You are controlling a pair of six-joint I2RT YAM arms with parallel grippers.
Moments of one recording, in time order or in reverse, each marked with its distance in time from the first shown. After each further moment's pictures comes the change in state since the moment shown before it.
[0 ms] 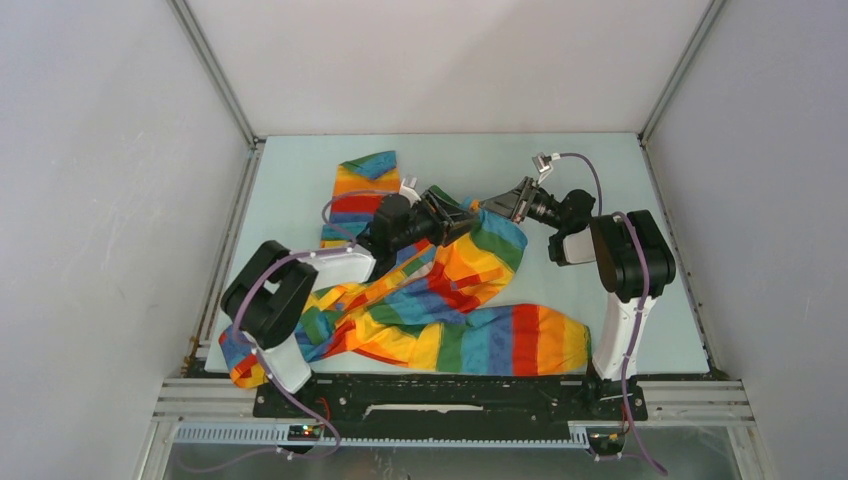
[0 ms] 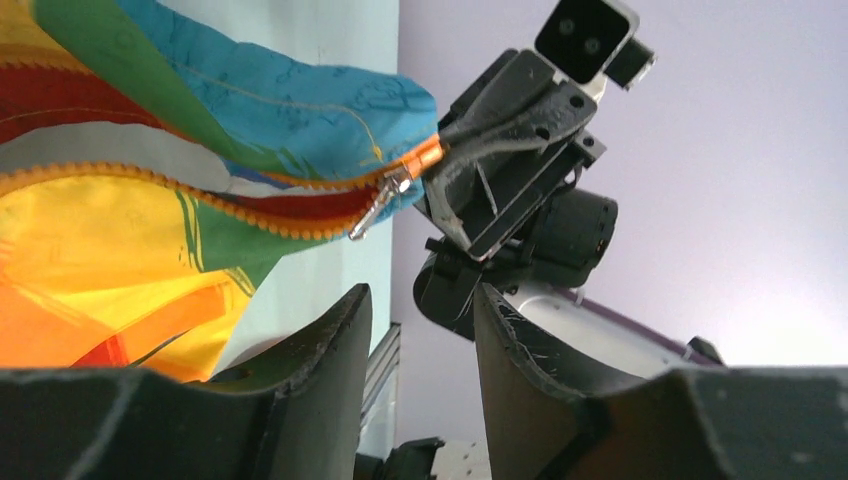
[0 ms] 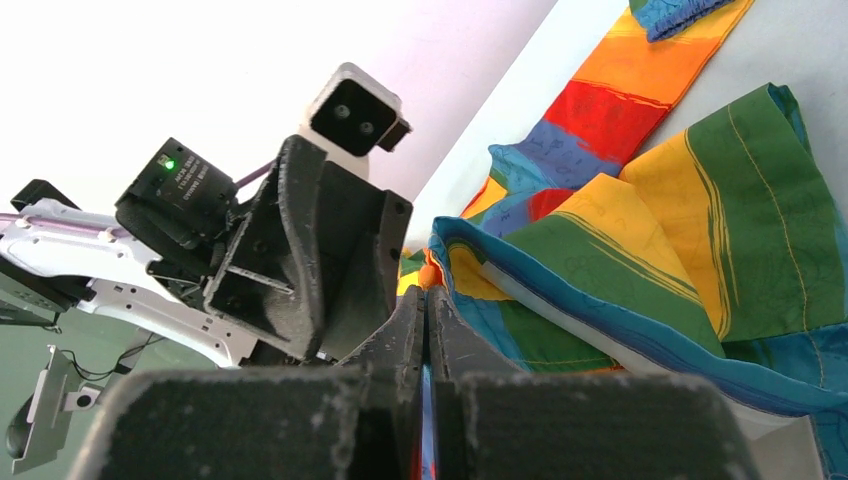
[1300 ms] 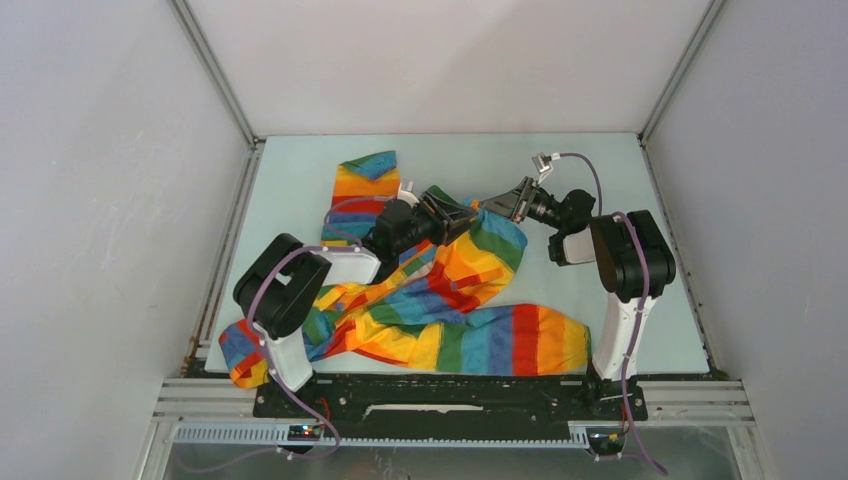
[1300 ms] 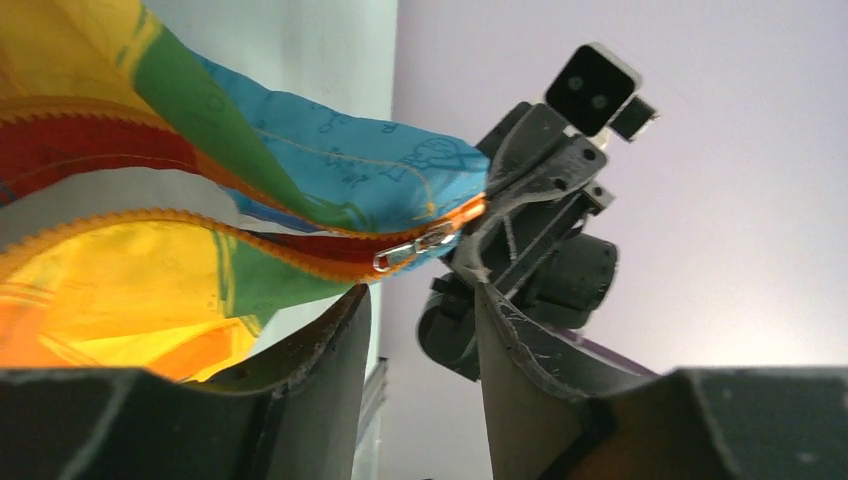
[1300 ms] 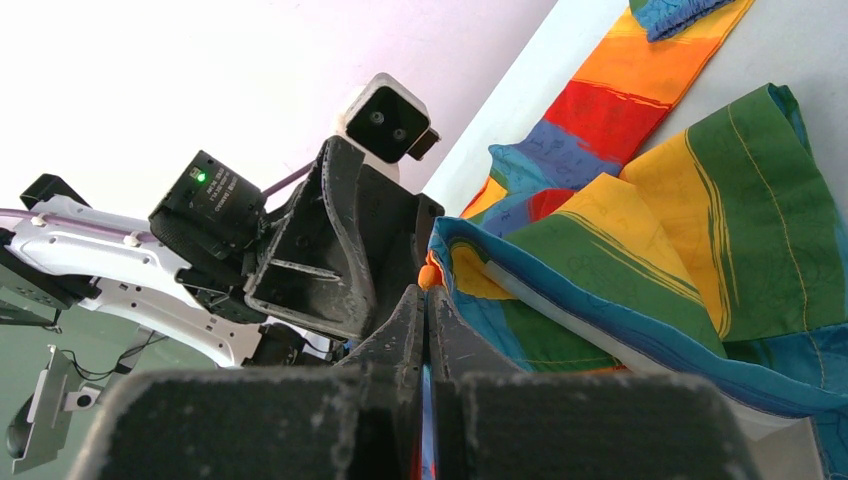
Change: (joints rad) left arm -0.003 0.098 -0.020 0.171 -0.071 -0.099; right arm 0.000 -0.001 0.000 0.000 -0.001 0.000
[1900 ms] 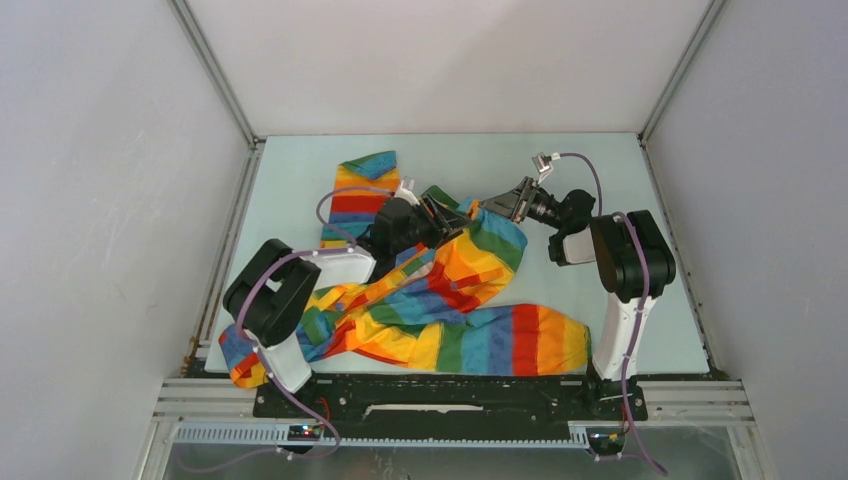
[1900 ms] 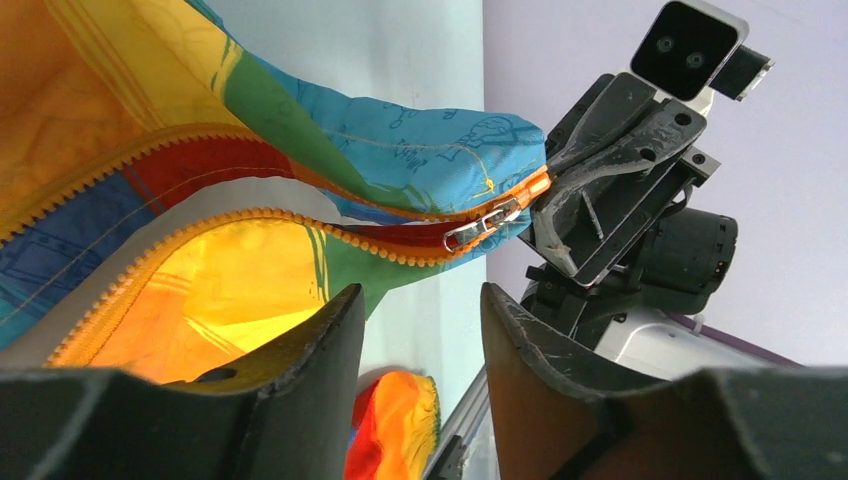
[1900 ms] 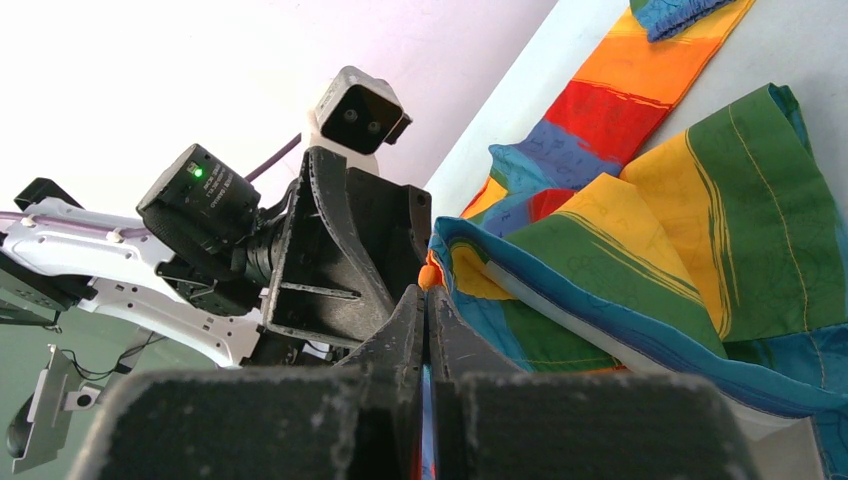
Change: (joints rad) left arm 0.007 -0.065 0.003 -0.191 -0.030 0.280; right arm 0.000 0.000 0.000 0.000 0.000 0.000
